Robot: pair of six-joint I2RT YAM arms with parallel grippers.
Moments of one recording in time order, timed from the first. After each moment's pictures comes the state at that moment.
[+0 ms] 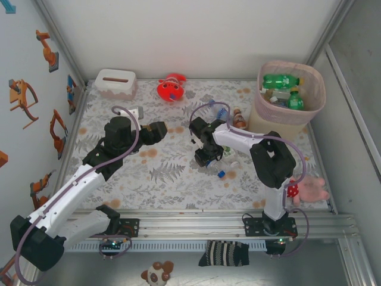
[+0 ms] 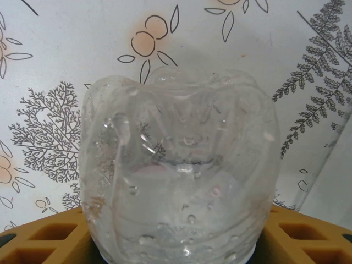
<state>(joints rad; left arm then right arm) -0.57 0.99 0.85 -0.26 0.07 -0.61 0.73 1.93 1.36 -0.91 0.00 0.07</state>
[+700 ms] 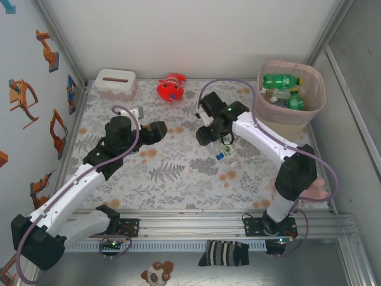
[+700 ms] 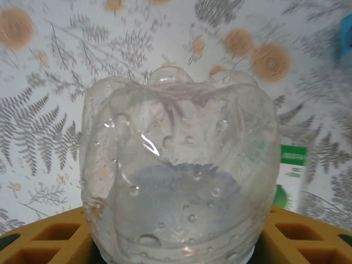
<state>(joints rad) -0.57 1.00 0.85 -0.26 0.08 -0.62 0.66 1.69 1.58 -1.05 -0.04 0.10</state>
